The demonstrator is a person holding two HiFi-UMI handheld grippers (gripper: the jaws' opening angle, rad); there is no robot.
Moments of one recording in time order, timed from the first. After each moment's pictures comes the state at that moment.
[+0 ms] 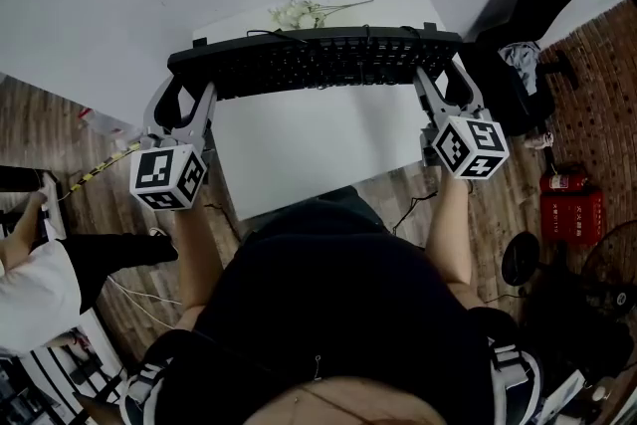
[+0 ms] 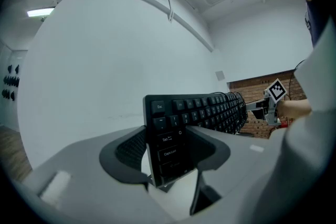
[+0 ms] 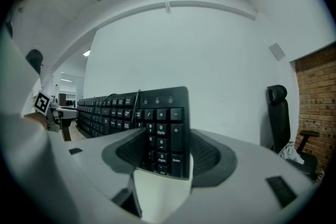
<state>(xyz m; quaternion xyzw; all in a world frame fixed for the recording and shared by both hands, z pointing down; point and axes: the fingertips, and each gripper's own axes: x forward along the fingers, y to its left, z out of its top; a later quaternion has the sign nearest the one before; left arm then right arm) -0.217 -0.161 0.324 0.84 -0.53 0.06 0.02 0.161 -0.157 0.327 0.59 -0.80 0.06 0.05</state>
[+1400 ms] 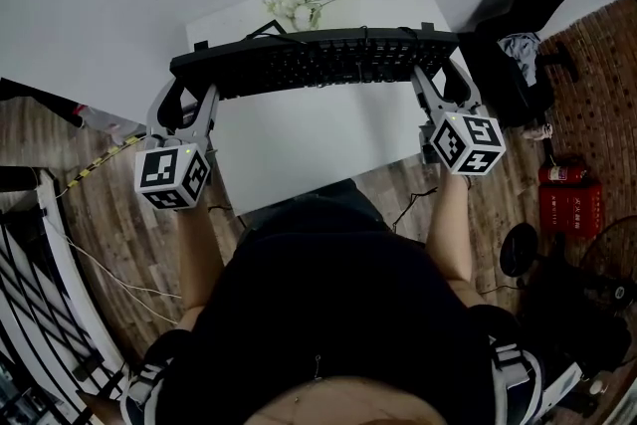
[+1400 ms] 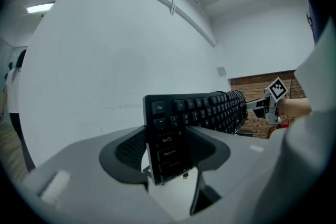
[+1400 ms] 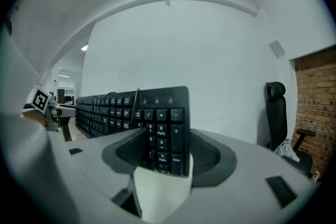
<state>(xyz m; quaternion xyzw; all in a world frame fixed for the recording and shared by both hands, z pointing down) -0.215 -0.158 0.346 0.84 -0.53 0.08 0.04 0.163 -0.156 0.345 0.60 -0.80 0.08 0.08</state>
